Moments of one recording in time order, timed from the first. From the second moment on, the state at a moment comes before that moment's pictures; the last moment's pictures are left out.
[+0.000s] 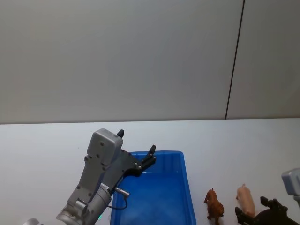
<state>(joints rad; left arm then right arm) -0.24 0.38 0.45 -1.63 -0.20 0.01 -0.01 0.01 0.38 -0.21 -1.60 0.28 0.32 0.21</state>
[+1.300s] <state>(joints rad) -0.24 0.38 0.45 -1.63 -0.20 0.01 -0.01 0.09 0.34 -0.20 -1.60 0.31 0.28 0.23</state>
